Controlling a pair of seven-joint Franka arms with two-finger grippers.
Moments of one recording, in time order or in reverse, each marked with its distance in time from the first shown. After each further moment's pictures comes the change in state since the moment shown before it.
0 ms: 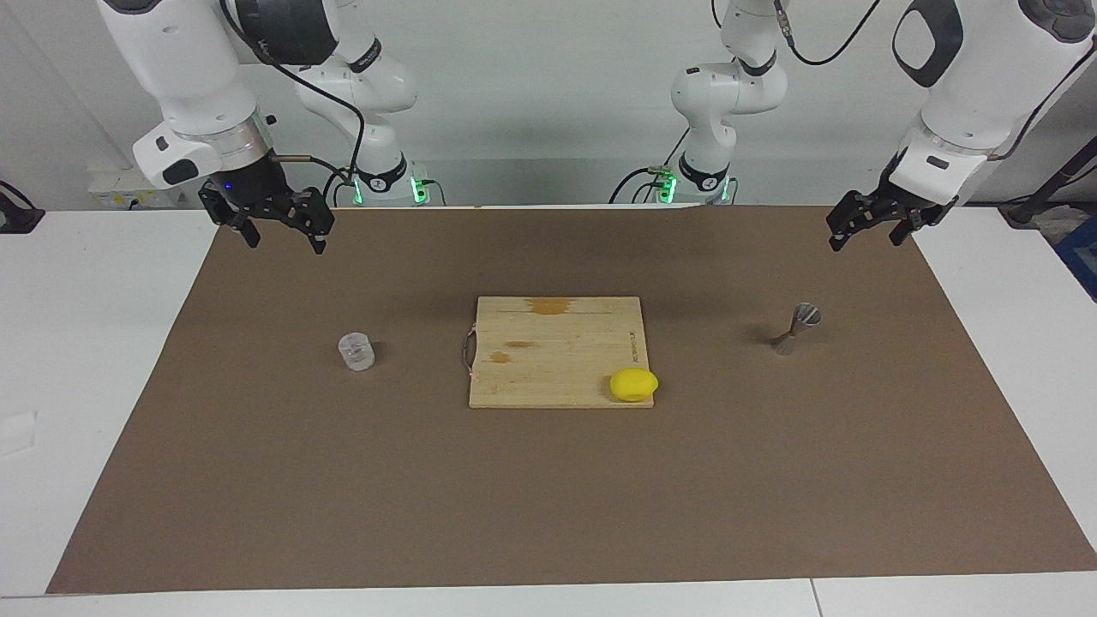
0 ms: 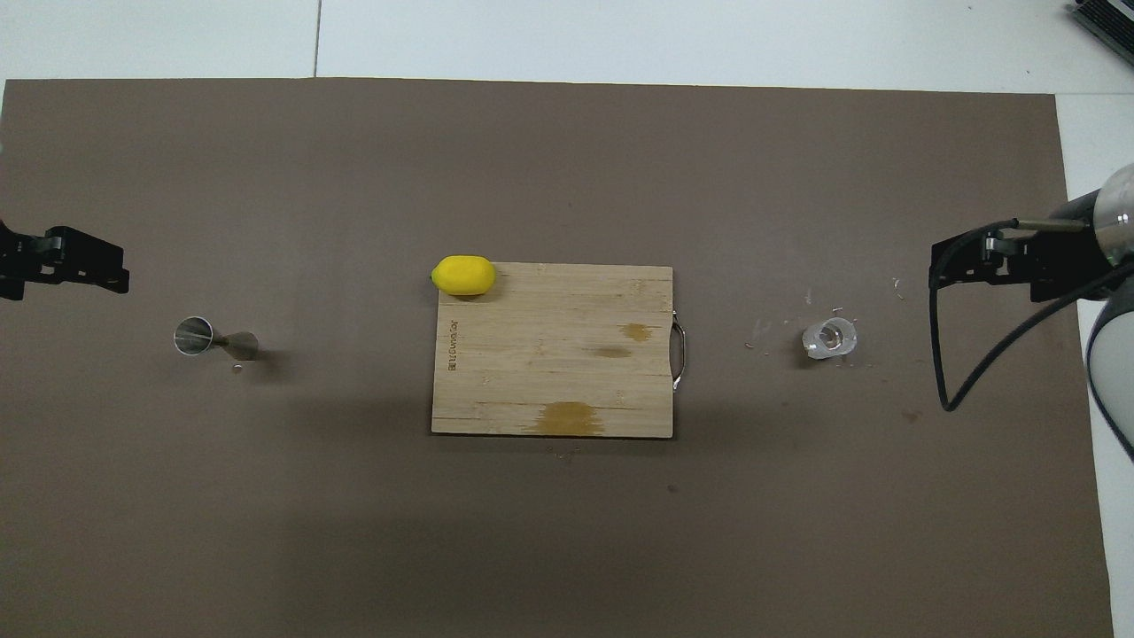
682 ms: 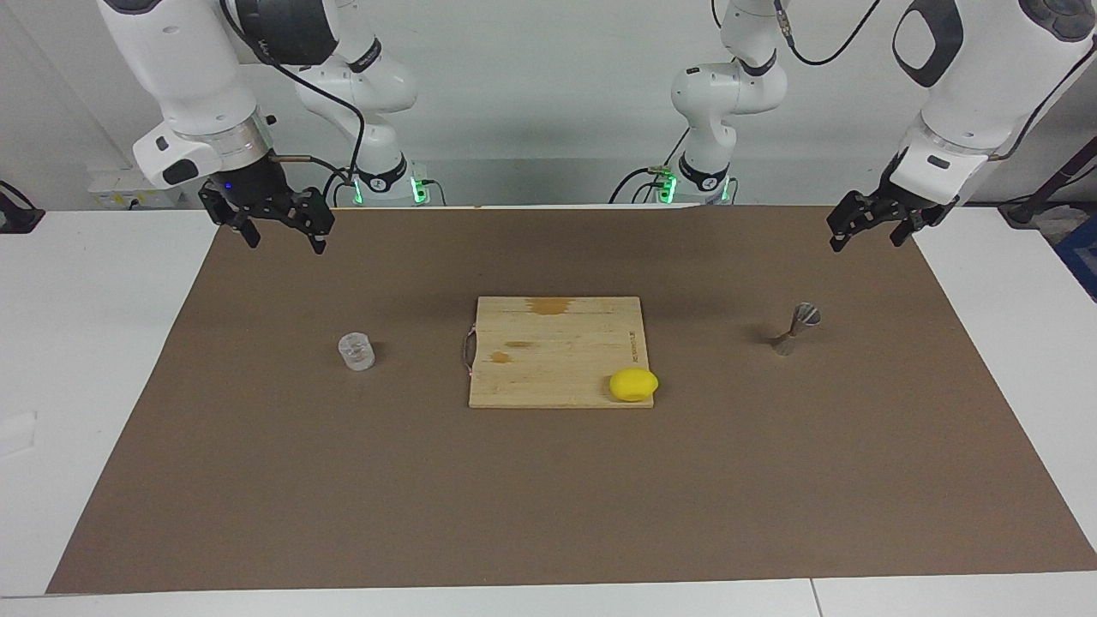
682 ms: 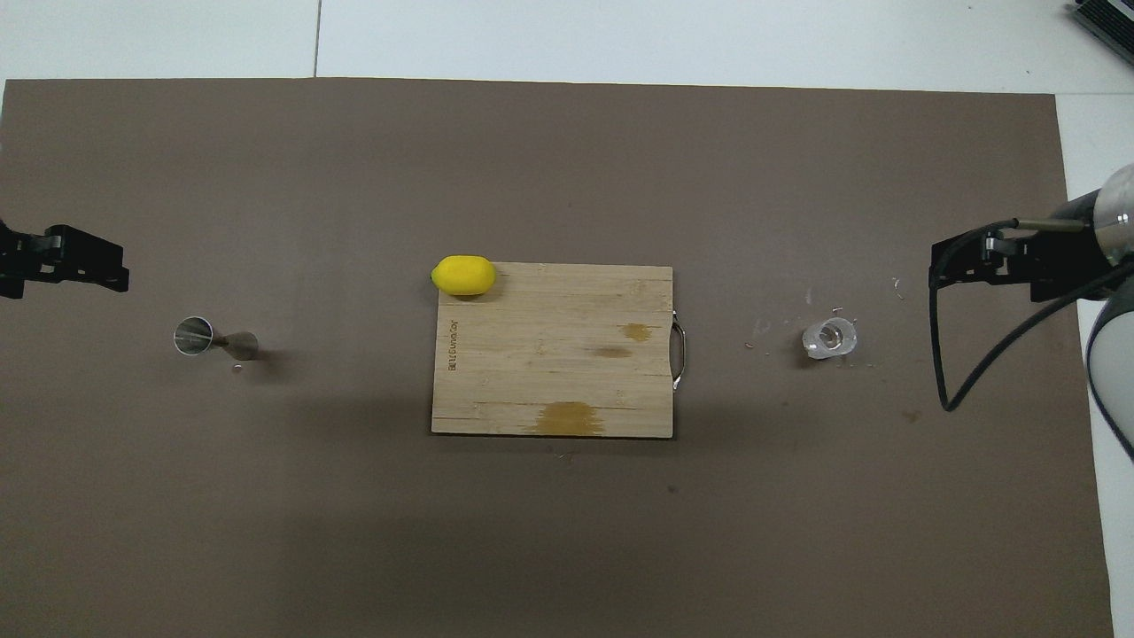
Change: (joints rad) left arm 0.000 0.000 0.001 0.000 0.000 0.009 0.000; right arm 0.000 0.000 0.000 0.000 0.000 0.000 0.000
